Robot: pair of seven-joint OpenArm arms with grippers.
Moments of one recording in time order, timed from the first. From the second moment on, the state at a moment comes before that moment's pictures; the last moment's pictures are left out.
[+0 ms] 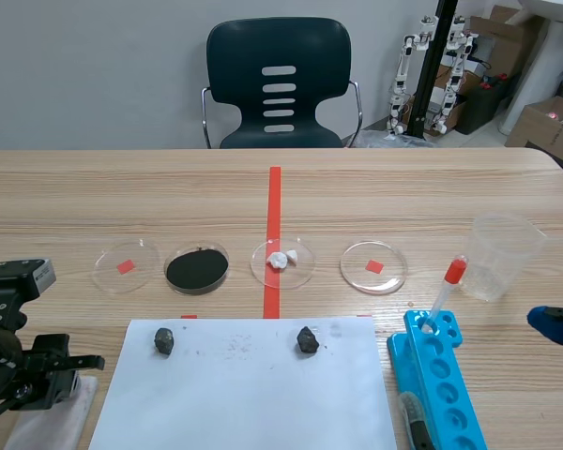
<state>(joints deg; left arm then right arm) 15.5 -25.4 2.6 95.2 -29.5 8.2 59.2 -67.5 22.6 2.1 120.8 -5.9 4.1 24.9</state>
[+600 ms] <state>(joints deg) 15.6 -23.6 2.6 95.2 -29.0 9.2 60.0 -67.5 22.6 2.1 120.8 -5.9 4.1 24.9</state>
